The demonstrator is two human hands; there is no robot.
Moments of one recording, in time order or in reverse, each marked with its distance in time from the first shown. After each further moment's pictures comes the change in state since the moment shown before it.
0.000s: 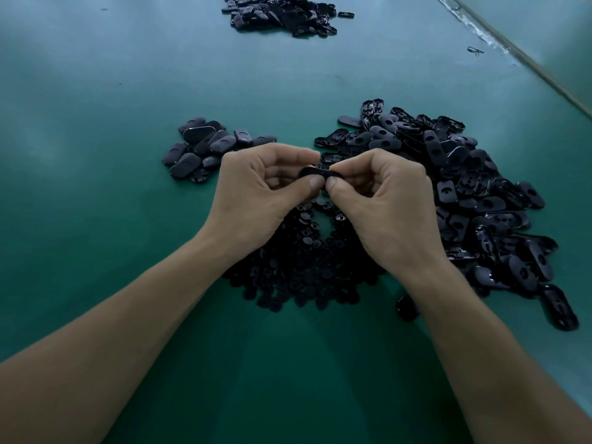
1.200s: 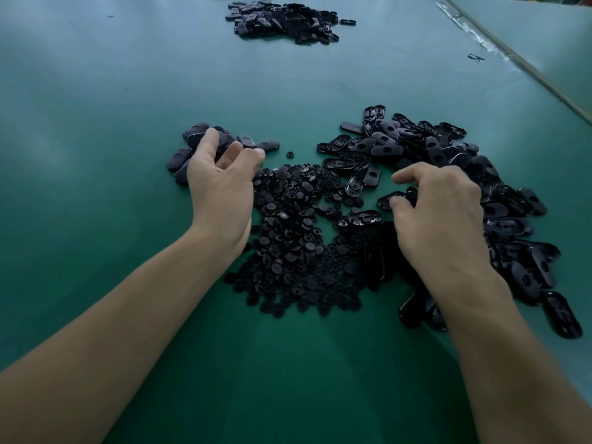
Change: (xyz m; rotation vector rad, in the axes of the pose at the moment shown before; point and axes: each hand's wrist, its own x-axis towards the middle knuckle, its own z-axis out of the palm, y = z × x) left_hand 0.017 -0.005 -0.010 -0.356 0.452 -0.317; right_hand 0.003 0.011 -0.031 -0.759 0.063 0.204
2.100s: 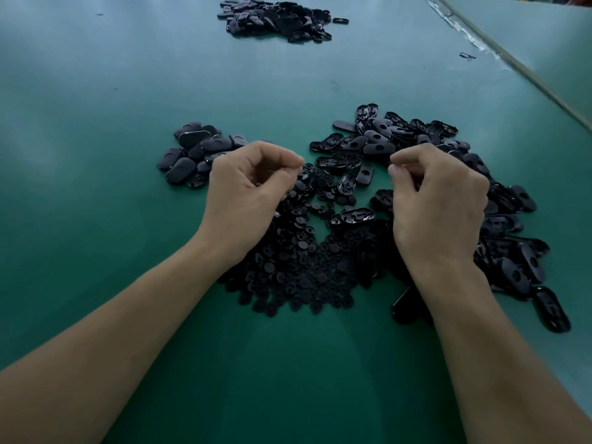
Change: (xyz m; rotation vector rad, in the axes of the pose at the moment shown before) left_hand -0.013 -0.010 0.000 0.350 -0.339 0.331; right_hand 0.005 -0.001 0.007 0.219 0.291 -0.062
